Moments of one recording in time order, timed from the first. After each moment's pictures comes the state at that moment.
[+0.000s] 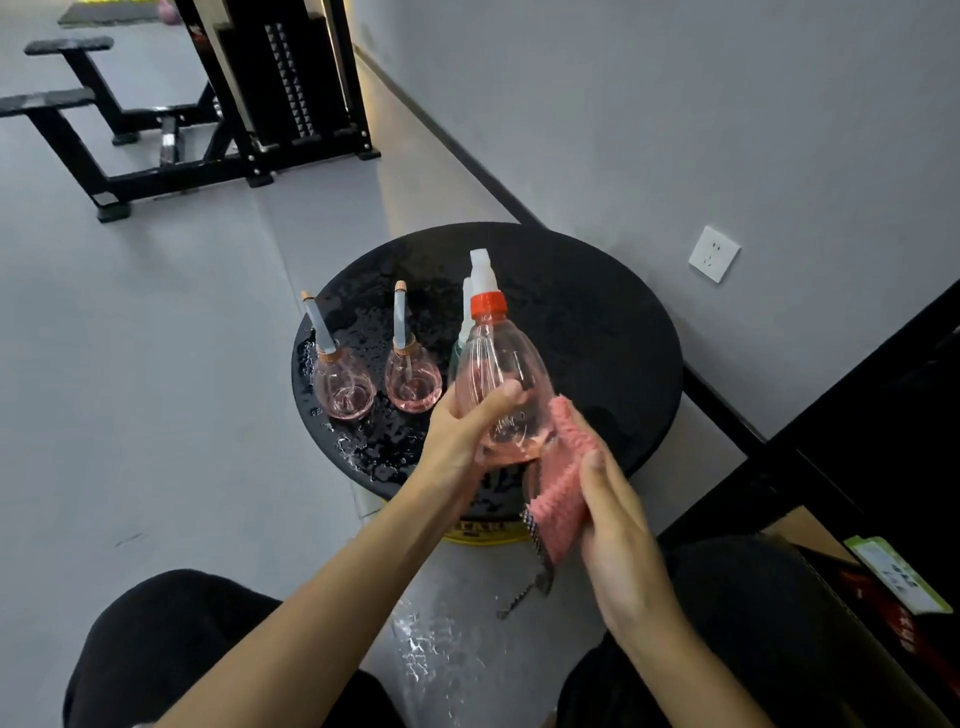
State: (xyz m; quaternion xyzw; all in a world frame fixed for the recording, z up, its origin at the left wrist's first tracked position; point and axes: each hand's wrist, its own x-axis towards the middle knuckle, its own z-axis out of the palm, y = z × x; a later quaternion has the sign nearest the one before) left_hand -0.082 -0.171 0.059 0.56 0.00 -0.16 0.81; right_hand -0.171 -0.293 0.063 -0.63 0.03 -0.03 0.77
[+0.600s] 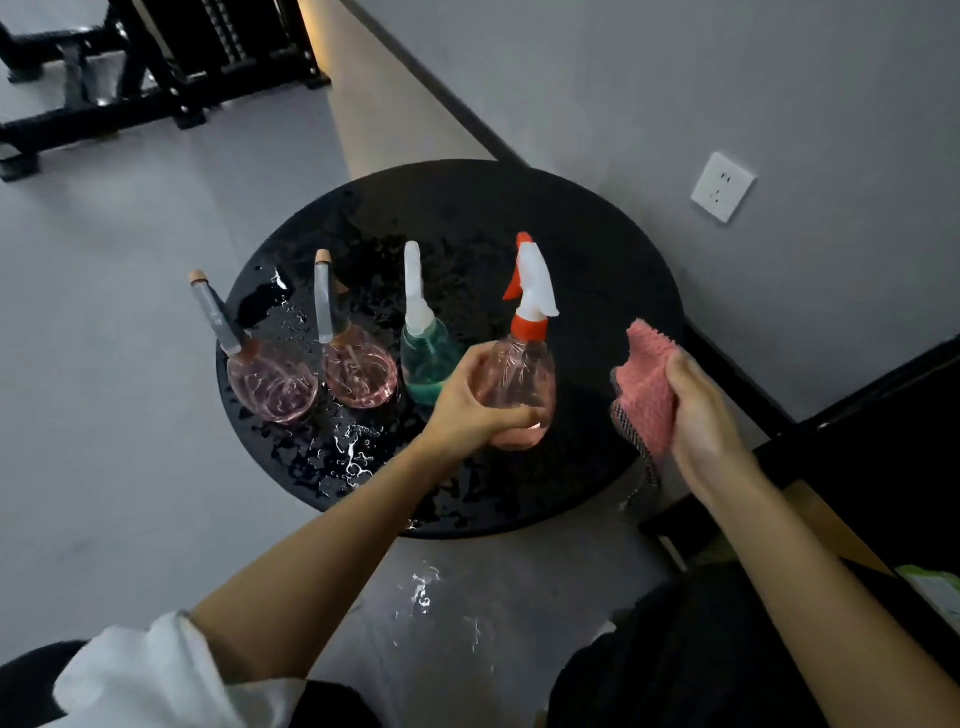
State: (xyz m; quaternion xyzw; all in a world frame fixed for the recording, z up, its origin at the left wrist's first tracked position) left_hand 0.018 -0.214 -0.047 0.71 -0.05 -0.18 0.67; right_hand -0.040 -0.415 0.003 -0.63 0.21 -0.03 0.75
